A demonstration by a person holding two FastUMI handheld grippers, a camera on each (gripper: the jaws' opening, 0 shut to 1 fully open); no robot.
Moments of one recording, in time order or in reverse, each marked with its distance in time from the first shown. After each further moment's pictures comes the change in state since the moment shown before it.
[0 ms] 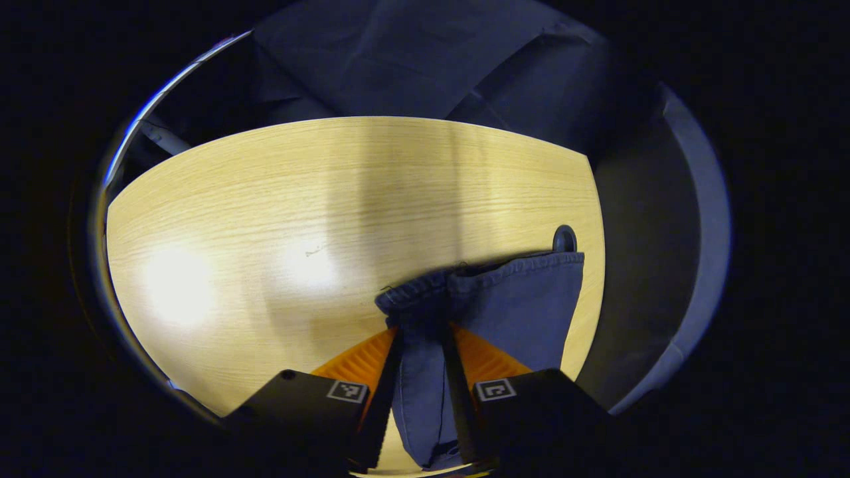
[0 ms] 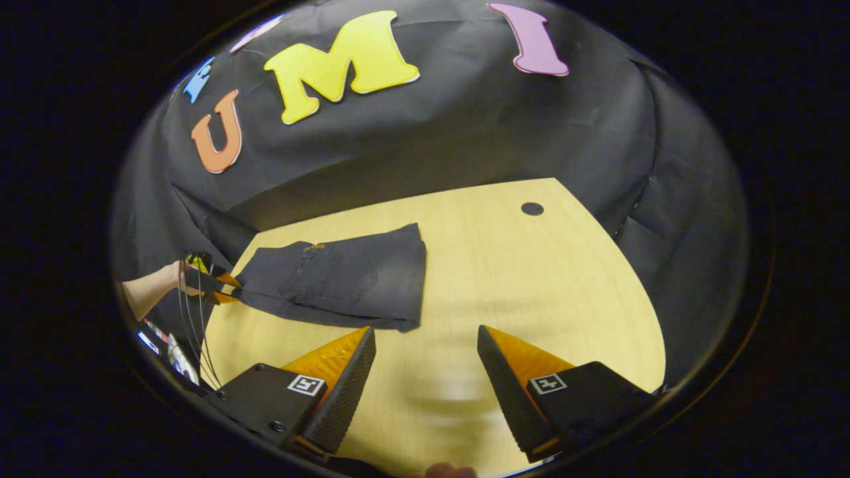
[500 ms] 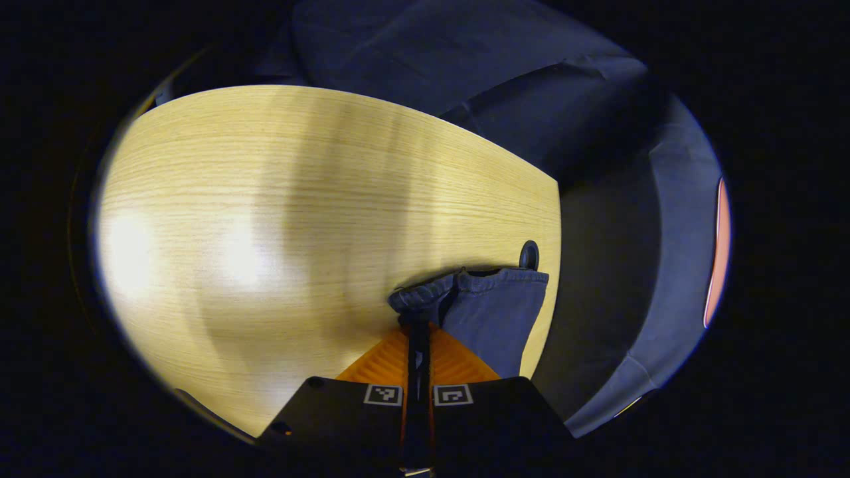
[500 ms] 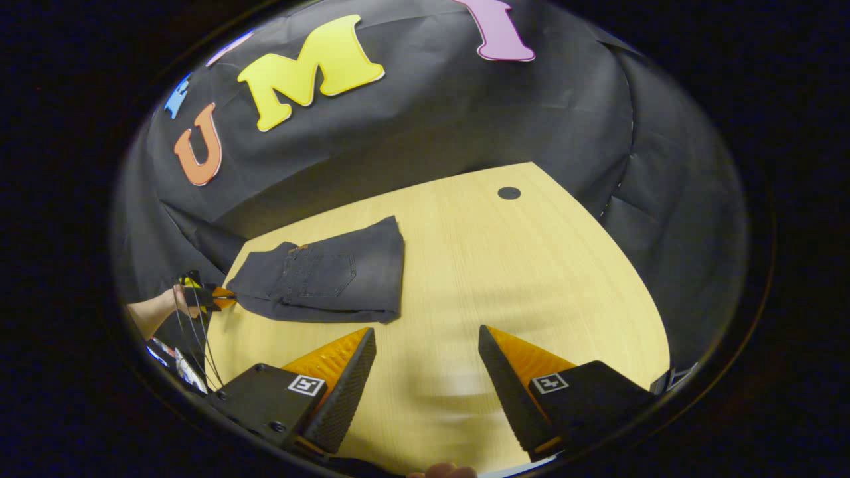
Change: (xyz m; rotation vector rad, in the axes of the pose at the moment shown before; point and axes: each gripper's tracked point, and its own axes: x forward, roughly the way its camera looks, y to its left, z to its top) left arm 0.002 -0.023 0.000 -0.107 -0.030 -0.273; right arm -0.003 -0.020 -0.006 0.053 0.013 -0.023
